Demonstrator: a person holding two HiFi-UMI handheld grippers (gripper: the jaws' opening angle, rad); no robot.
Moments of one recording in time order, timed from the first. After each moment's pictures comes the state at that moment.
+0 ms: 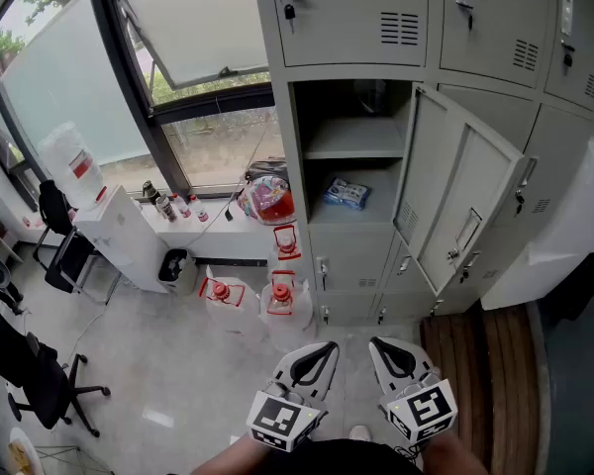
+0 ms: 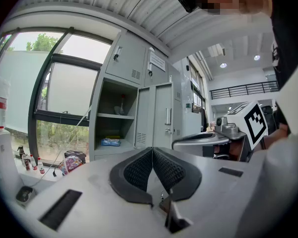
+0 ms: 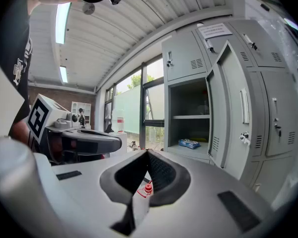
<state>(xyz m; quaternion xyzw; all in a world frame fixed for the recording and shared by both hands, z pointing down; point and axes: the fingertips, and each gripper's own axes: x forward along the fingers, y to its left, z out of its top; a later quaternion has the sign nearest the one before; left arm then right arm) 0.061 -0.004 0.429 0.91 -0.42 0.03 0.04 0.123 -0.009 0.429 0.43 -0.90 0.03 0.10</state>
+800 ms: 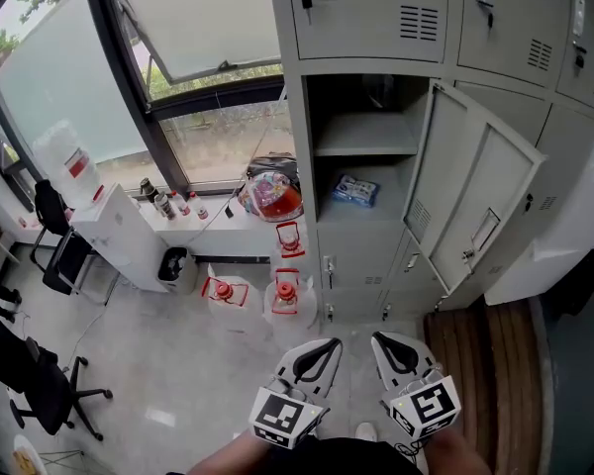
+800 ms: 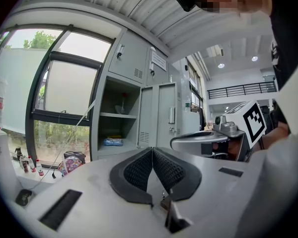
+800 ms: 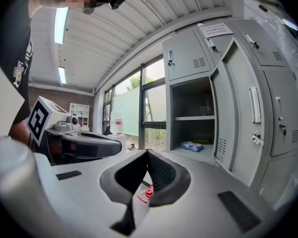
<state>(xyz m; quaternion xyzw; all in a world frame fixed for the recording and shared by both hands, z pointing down) 0.034 -0.023 0.433 0.91 -0.41 0.04 0.04 0.093 -0.029 0.428 0.44 -0.90 0.02 0.08</state>
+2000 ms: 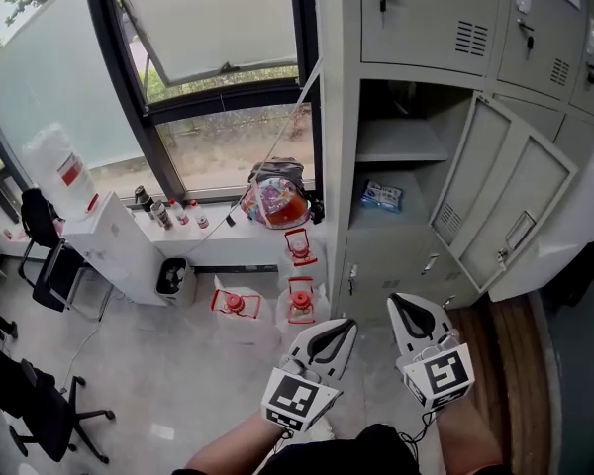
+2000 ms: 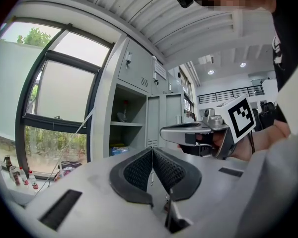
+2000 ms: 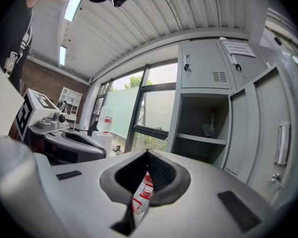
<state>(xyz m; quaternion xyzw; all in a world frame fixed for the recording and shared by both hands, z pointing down) -0.051 -0.075 0.415 0.93 -0.35 0.01 0.01 0.009 -0.102 0.386 0.50 -0.86 -0.07 0.11</state>
